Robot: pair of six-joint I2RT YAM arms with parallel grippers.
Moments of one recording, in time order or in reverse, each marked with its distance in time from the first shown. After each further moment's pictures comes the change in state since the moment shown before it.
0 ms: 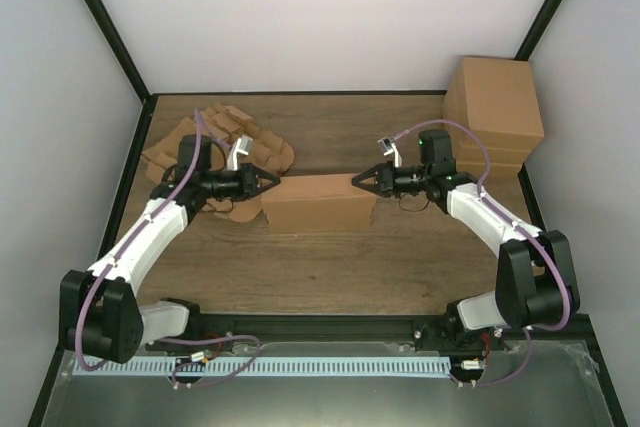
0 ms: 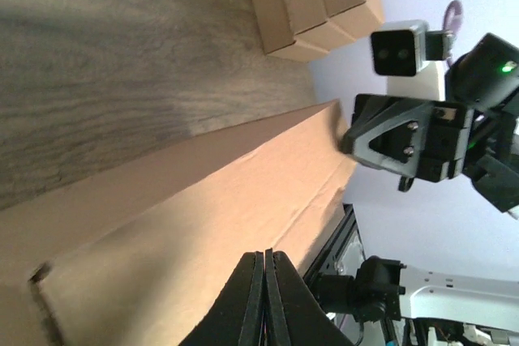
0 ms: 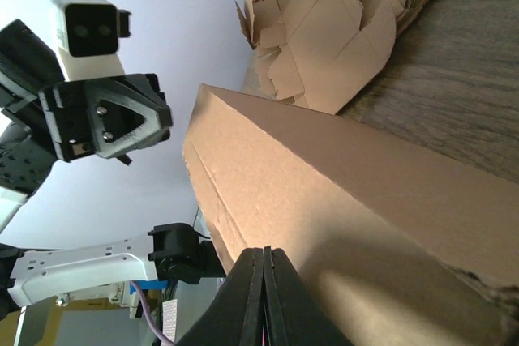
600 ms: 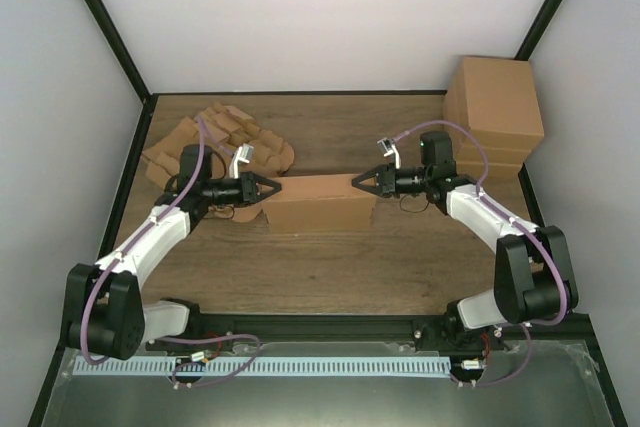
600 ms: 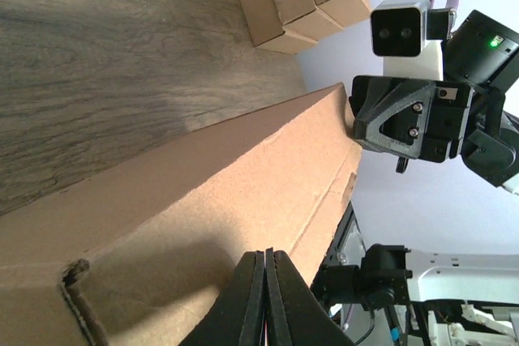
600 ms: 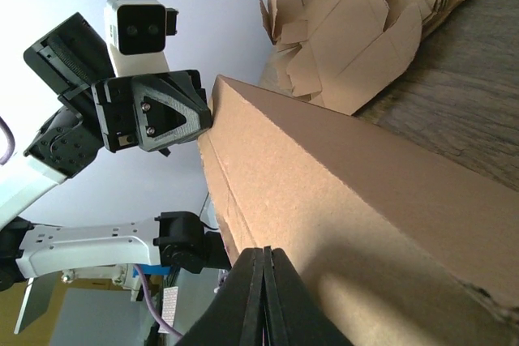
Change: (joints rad) left arm 0.014 0.020 -0.091 0.148 0.063 0.026; right arm -0.008 0.026 -0.024 0.070 -0.066 -0.039
